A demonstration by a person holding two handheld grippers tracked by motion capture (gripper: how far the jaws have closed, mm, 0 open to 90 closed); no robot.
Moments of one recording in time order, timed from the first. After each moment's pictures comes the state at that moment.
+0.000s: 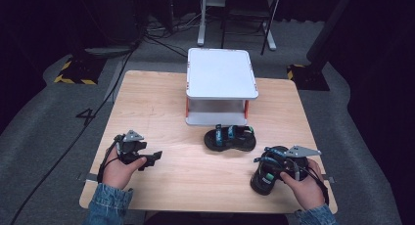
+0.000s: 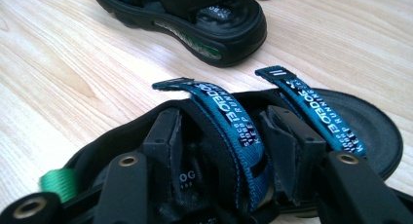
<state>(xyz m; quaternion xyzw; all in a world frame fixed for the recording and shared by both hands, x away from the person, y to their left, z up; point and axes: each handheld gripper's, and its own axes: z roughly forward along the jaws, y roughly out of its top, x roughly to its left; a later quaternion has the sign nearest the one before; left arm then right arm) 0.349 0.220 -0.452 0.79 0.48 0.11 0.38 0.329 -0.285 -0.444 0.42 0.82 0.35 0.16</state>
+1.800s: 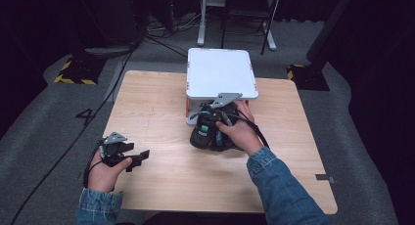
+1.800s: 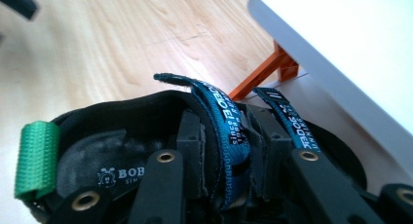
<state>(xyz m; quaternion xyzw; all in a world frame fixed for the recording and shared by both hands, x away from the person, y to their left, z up) 0.338 0.256 -0.452 0.75 0.51 0.11 0.40 0.460 -0.092 -0.376 0.18 0.88 0.39 0.19</state>
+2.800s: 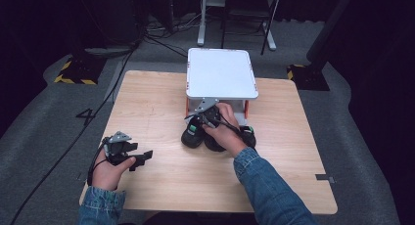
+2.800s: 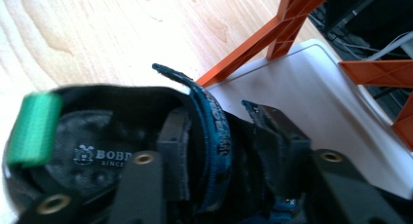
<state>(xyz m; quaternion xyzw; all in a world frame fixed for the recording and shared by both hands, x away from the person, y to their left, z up) 0.344 0.249 -0.456 0.76 0.51 0.10 0.40 0.483 -0.054 -0.425 0.18 0.90 0.31 0.26</state>
